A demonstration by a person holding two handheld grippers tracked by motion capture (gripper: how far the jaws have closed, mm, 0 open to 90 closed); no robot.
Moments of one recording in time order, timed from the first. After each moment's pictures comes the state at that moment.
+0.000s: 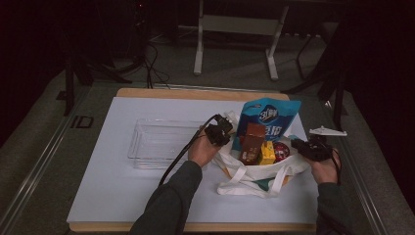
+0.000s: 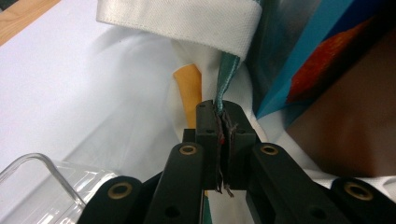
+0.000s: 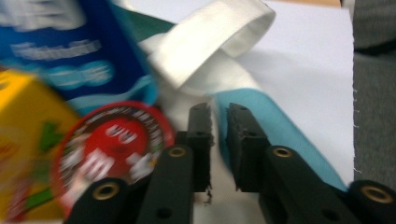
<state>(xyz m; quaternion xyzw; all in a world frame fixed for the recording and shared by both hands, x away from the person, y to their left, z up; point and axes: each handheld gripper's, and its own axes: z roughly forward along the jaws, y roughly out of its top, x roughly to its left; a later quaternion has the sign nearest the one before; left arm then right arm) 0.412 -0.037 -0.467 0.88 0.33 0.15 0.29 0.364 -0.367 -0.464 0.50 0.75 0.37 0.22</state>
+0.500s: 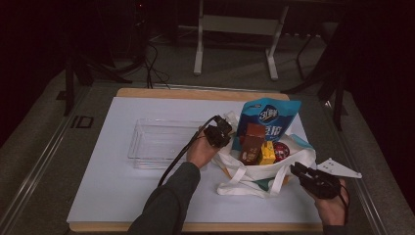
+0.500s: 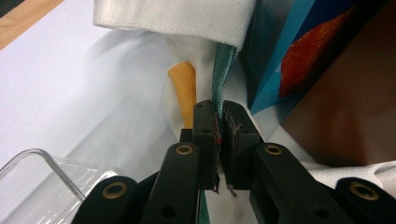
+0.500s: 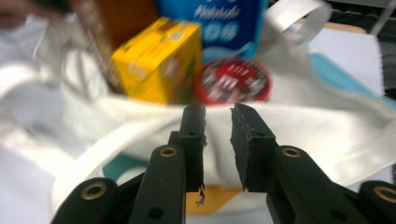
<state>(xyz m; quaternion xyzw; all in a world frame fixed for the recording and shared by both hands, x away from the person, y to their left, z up) 0.408 -0.036 -0.467 0.89 0.32 0.15 0.30 0.260 -0.352 -0.468 0.44 0.75 0.43 0.24</state>
